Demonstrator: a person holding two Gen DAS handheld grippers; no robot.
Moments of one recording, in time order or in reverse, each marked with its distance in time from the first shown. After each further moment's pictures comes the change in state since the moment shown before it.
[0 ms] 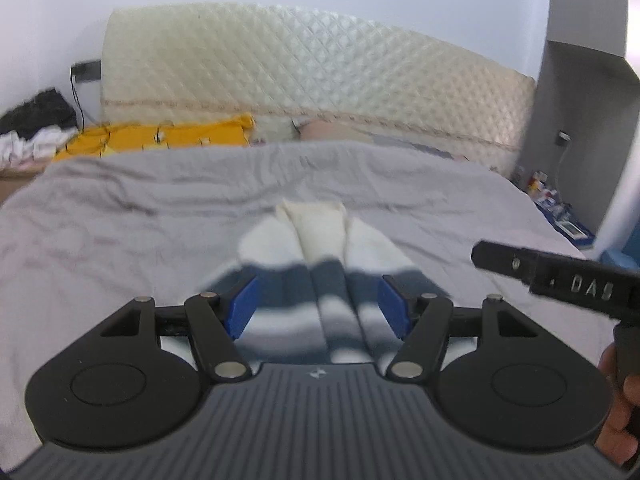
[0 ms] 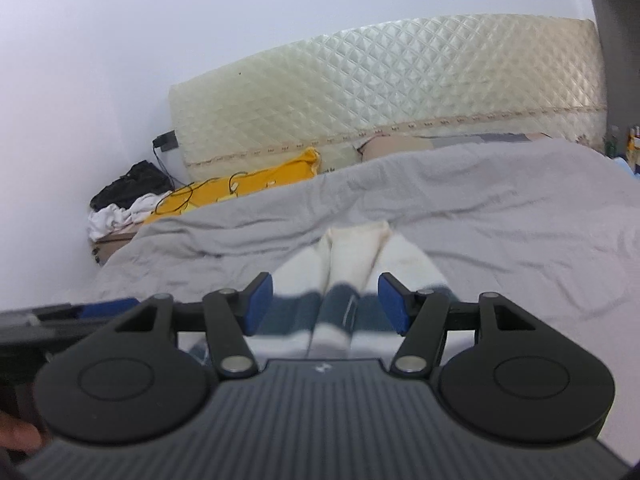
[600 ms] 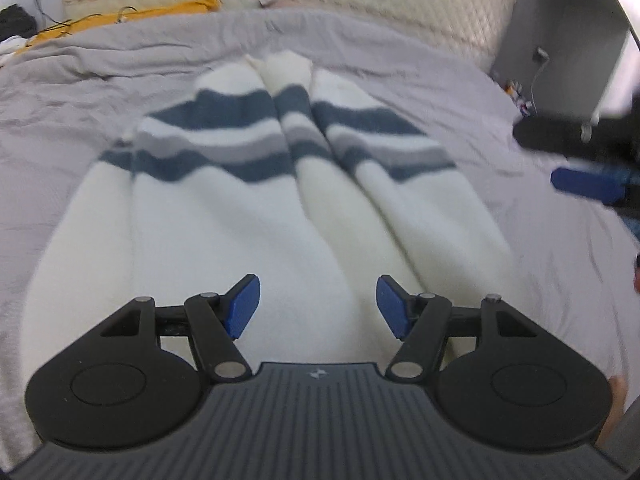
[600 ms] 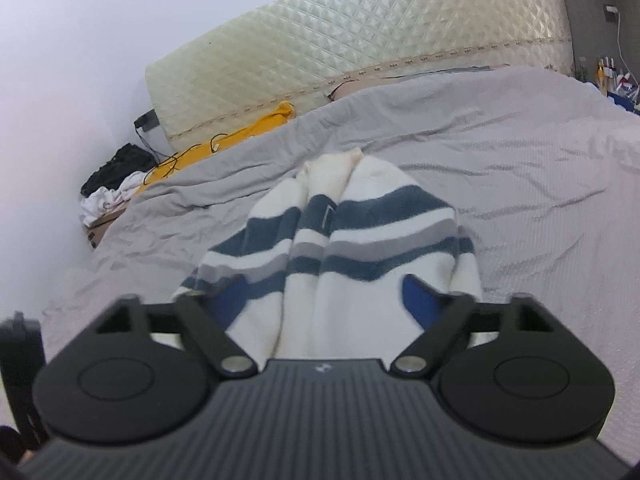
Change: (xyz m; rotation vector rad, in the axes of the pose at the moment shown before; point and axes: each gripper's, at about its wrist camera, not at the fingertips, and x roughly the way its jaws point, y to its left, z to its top) left arm 0.035 -0.003 -0.142 0.024 0.265 -0.107; right arm -0.023 -0.022 -0.087 0.127 0.083 -0.033
